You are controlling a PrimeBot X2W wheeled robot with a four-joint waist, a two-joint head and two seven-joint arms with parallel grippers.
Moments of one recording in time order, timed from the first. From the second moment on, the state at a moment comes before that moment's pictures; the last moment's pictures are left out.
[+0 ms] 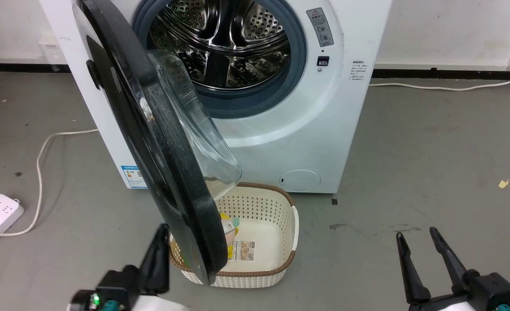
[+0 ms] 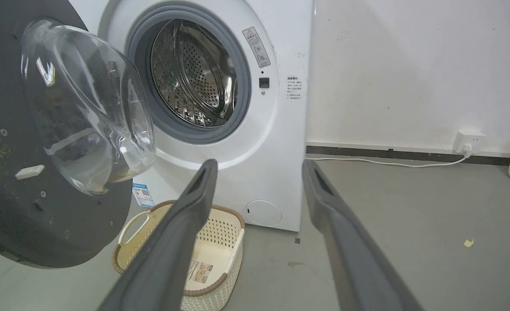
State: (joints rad) left arm 0.04 0.05 -0.10 0.08 -0.13 0.00 -0.26; right arm 0.09 -0.06 0.00 0.04 0.11 0.13 -0.26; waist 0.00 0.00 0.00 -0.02
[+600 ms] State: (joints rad) left arm -0.20 0.05 0.02 -0.44 -0.15 0.03 -0.26; right arm 0.09 -0.06 0.02 0.05 0.12 0.13 -0.26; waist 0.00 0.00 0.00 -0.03
